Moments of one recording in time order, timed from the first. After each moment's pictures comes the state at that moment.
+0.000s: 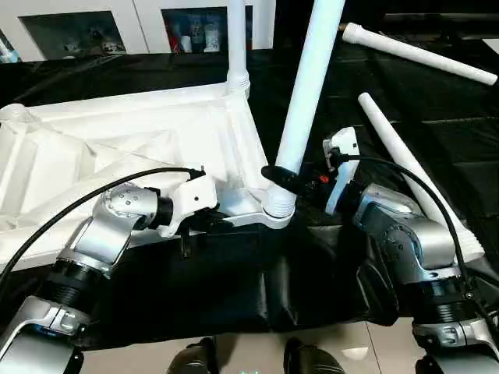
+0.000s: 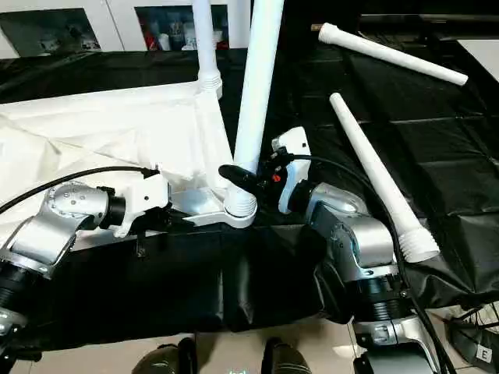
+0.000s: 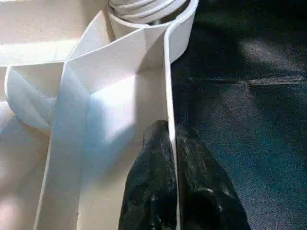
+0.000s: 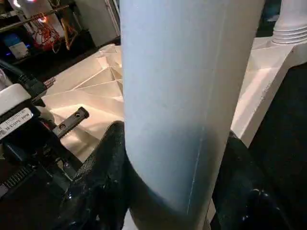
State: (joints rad) left arm -0.54 0.52 -0.26 0.29 0.05 0.17 -1.18; right arm -0.51 -0.25 0.05 0.12 0.42 0.49 0.72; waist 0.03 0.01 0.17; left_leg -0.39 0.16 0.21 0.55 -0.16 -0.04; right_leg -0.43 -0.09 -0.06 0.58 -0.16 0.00
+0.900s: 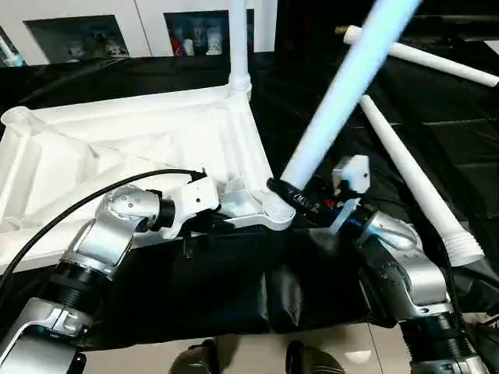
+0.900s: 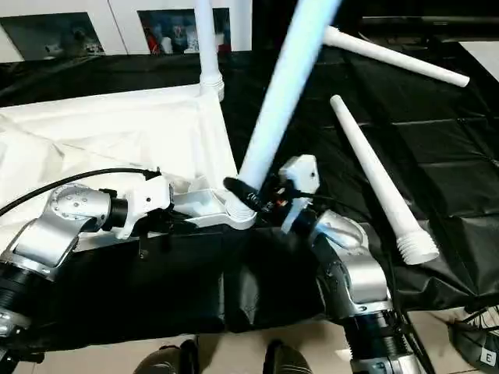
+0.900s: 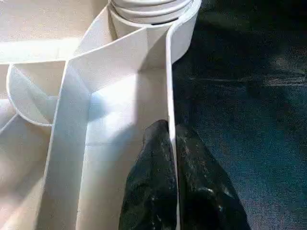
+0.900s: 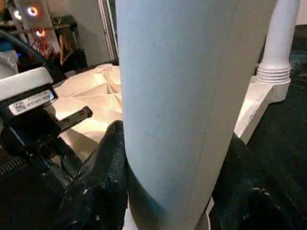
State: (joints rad) left arm -0.54 0.50 -0.26 0.31 0.05 0.17 -1.17; right arm -0.32 -0.21 0.09 0.10 0.32 0.14 0.74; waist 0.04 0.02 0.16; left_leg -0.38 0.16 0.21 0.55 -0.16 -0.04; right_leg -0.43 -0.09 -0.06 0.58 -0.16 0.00
